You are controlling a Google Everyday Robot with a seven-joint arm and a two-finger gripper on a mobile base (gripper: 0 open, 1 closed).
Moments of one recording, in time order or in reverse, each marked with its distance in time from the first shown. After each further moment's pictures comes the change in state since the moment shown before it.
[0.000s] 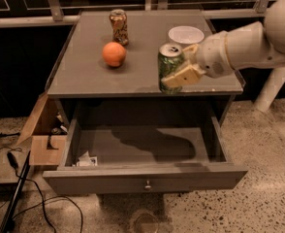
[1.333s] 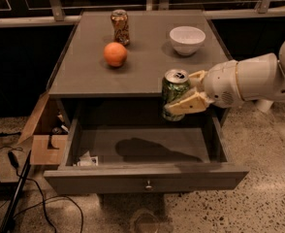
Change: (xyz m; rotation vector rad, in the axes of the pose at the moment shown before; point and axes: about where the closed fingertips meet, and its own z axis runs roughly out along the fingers) arm 0.031 0.065 -0.017 -0.044 -0.020 0.087
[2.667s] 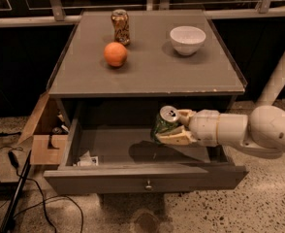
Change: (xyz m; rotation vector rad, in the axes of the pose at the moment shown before) arm 0.100 0.008 0.080 0.035 -0.216 -0.037
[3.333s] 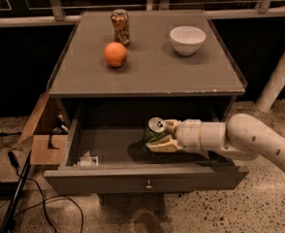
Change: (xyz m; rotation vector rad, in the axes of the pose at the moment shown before) arm 0.046 0.010 0.055 -0.085 -0.014 -0.007
